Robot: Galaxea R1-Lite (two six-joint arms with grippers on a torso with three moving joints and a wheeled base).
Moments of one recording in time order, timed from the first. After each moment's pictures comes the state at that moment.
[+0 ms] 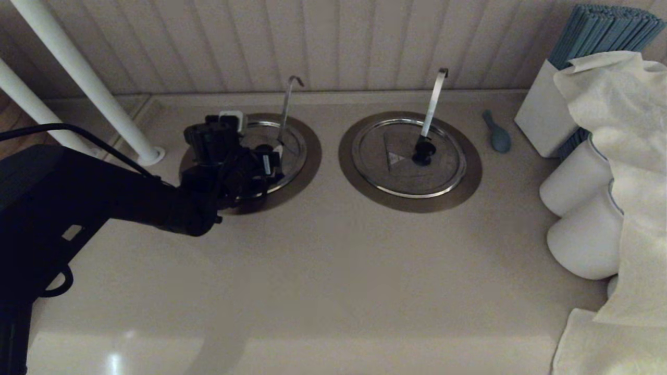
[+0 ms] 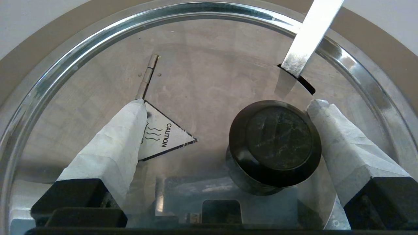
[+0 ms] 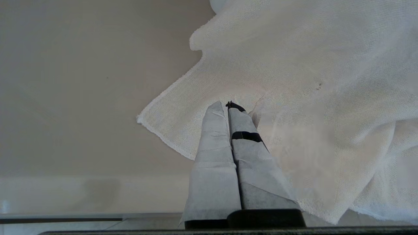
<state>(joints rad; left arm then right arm) -0.29 2.16 -1.39 -0.76 0.23 0.00 0.00 0.00 0.00 0.00 0.00 -0.01</state>
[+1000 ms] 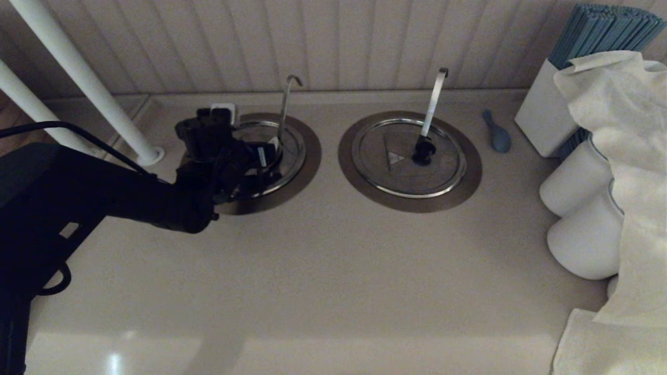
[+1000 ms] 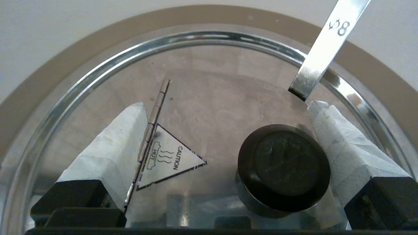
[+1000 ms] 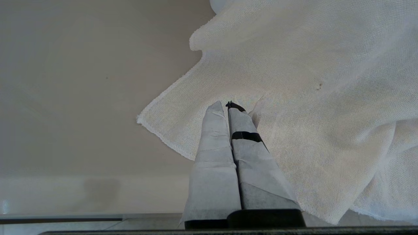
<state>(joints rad) -0.27 2.15 -1.40 -0.82 0.23 -0.01 0.00 0.00 0.00 0.00 0.00 -0.01</state>
